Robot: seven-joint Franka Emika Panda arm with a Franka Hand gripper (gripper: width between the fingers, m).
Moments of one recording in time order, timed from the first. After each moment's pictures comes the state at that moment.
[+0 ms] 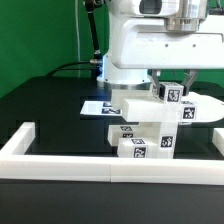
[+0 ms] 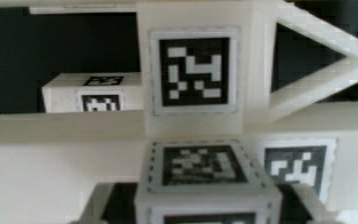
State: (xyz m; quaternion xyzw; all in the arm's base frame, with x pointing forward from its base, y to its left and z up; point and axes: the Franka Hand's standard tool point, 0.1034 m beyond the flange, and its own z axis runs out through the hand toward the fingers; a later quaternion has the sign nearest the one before) arm 0.582 0.039 0.110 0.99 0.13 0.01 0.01
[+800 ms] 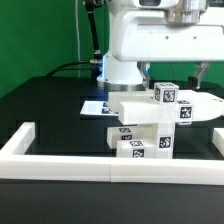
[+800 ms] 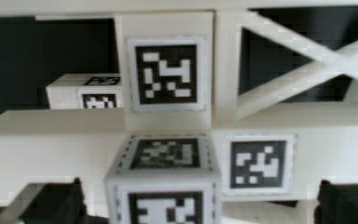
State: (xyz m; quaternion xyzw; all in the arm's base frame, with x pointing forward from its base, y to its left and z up) arm 0.572 0.042 0.130 0.99 0.12 0.01 0.00
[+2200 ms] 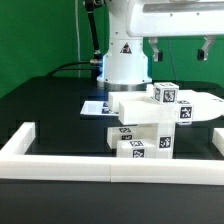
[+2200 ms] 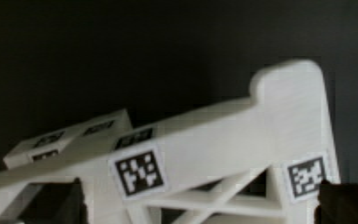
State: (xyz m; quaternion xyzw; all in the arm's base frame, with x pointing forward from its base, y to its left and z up) arm 0.482 0.076 0.148 1.00 -0.01 -0.03 -0.03
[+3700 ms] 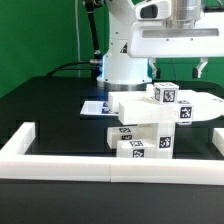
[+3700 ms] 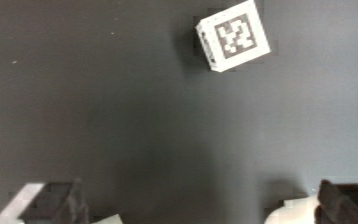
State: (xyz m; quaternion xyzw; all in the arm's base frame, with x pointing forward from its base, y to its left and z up) arm 0.432 0.082 0.106 1.00 -0.04 -0.06 -0.03
